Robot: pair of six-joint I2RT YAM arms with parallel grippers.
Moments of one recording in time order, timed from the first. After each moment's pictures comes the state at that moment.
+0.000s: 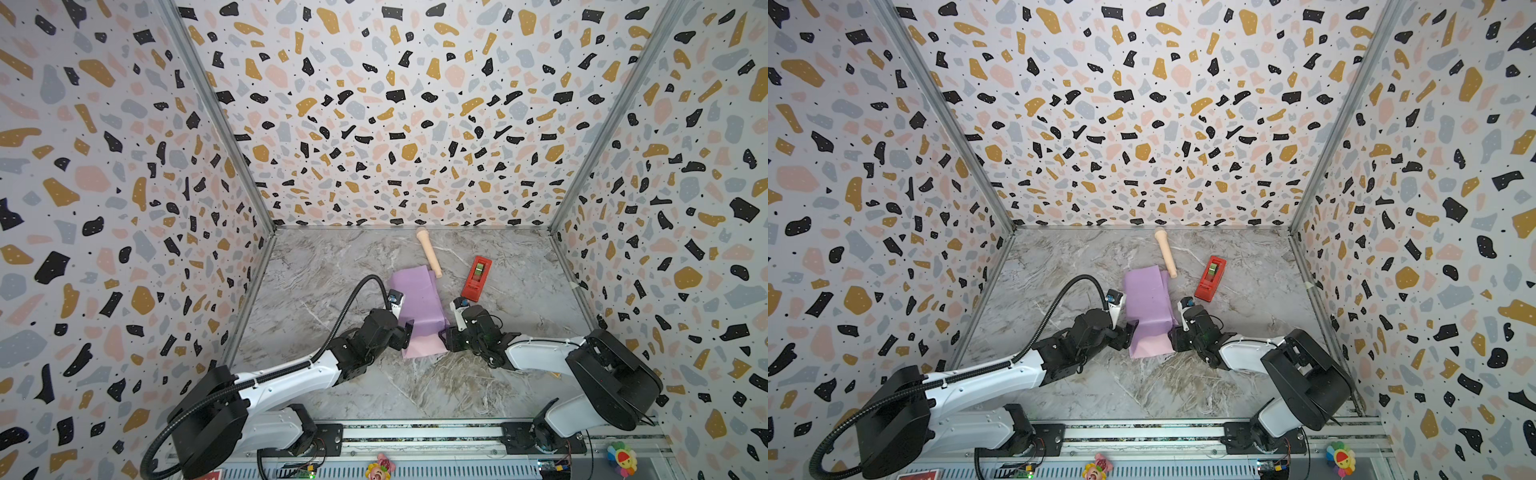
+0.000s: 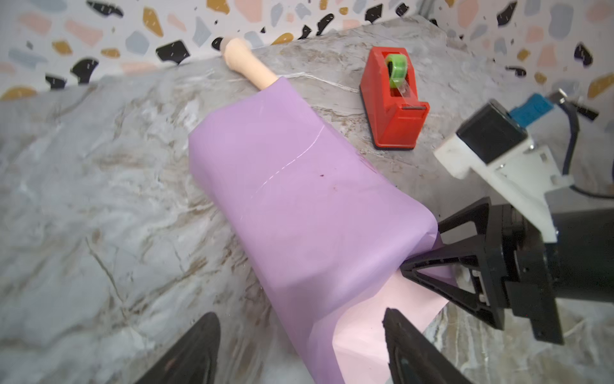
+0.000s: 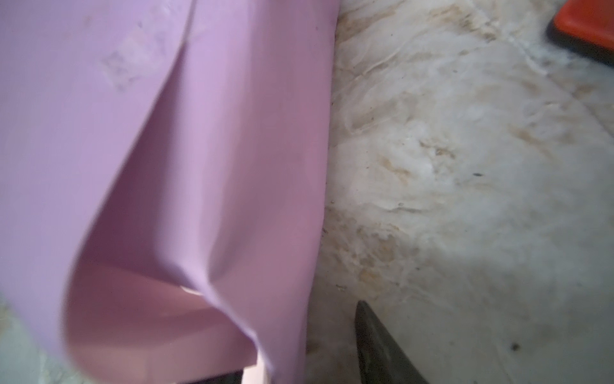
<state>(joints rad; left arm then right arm) -0.89 1.27 0.64 0.07 -0.27 -0.13 0.67 1.50 0.50 0.22 -0.08 0.44</state>
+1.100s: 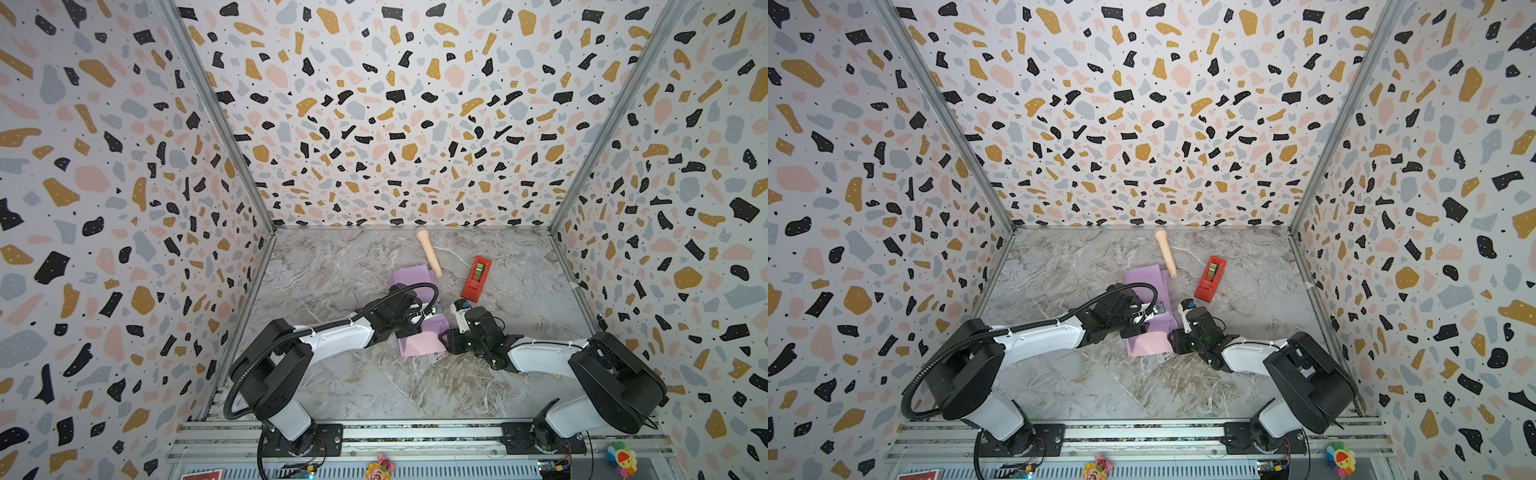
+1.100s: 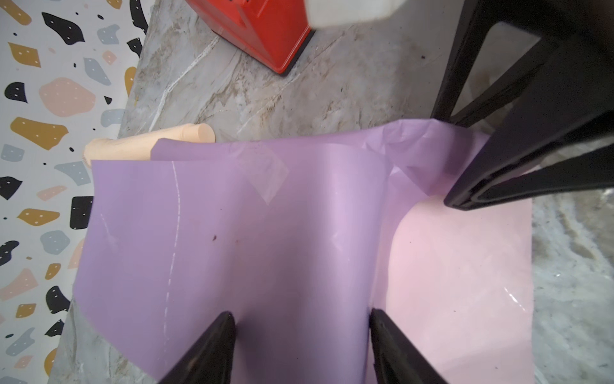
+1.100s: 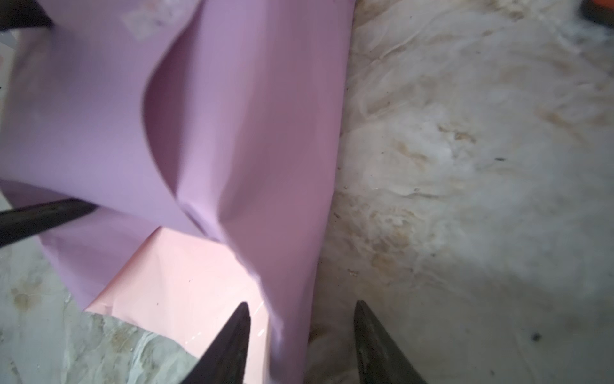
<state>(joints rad) -0.77 1.61 0.90 -0.05 -0.02 0.68 0.65 1.48 0.48 0.23 -0.14 0.43</state>
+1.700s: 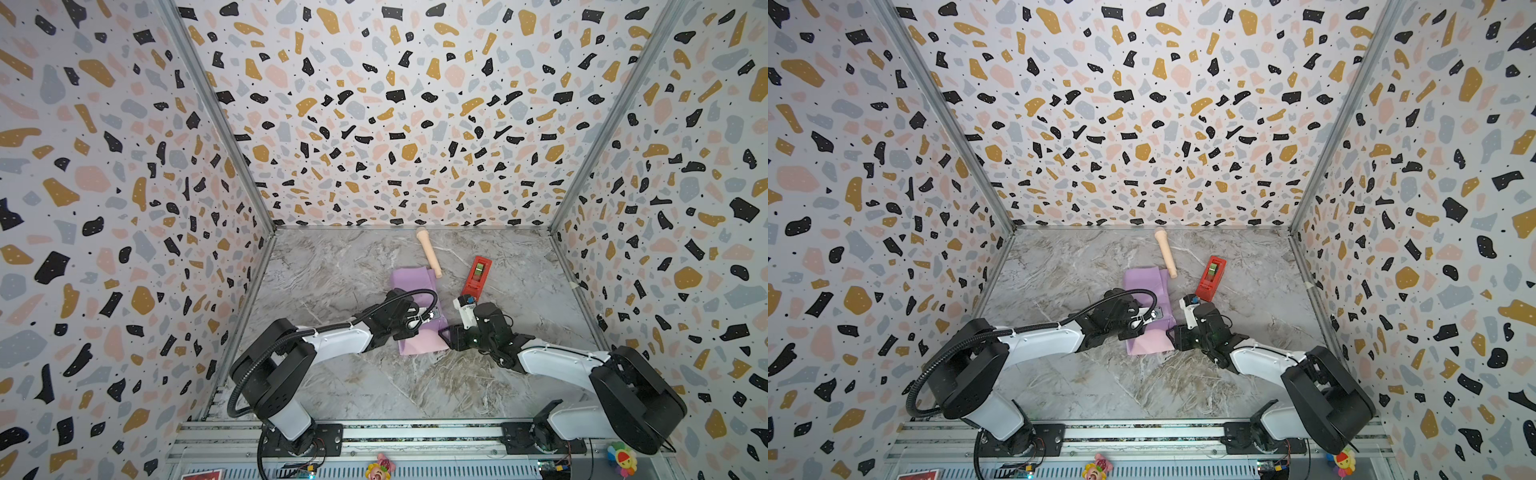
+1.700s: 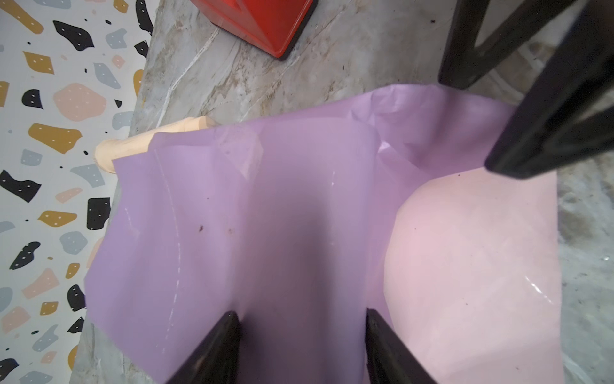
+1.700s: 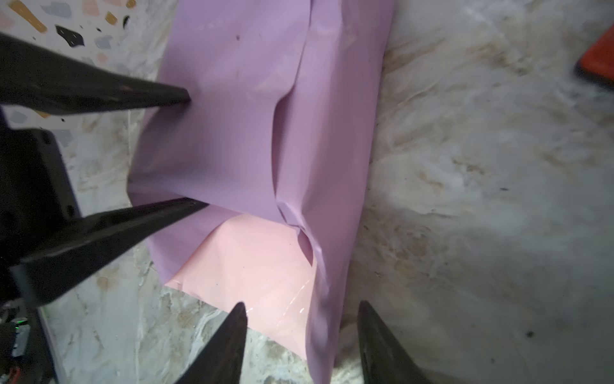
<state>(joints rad) -0.77 1.62 0.82 0.05 -0.05 0.72 0.59 1.33 0.46 0.19 -0.25 0.43</state>
